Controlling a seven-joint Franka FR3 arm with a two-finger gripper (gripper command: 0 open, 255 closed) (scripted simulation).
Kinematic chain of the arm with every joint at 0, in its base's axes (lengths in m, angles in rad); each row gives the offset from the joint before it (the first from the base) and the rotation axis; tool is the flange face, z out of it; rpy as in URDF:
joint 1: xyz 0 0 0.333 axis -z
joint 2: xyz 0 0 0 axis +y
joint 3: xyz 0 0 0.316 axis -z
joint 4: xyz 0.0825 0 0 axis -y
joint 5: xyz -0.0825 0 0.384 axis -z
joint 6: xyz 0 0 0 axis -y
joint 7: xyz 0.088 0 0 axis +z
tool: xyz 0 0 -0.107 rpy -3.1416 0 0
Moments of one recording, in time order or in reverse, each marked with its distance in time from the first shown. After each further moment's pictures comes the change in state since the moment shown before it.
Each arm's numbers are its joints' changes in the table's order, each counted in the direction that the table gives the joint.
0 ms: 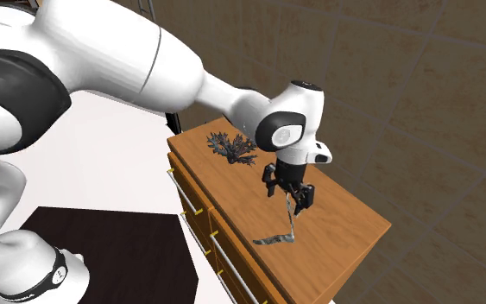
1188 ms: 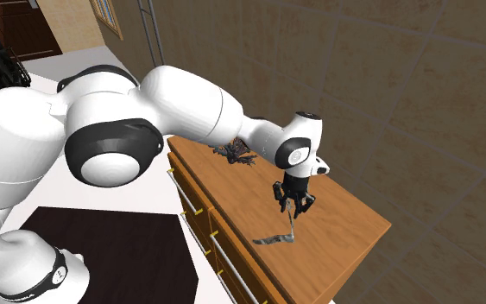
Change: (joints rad) arm -0.108 0.379 0.020 0.327 0.116 0.004 0.056
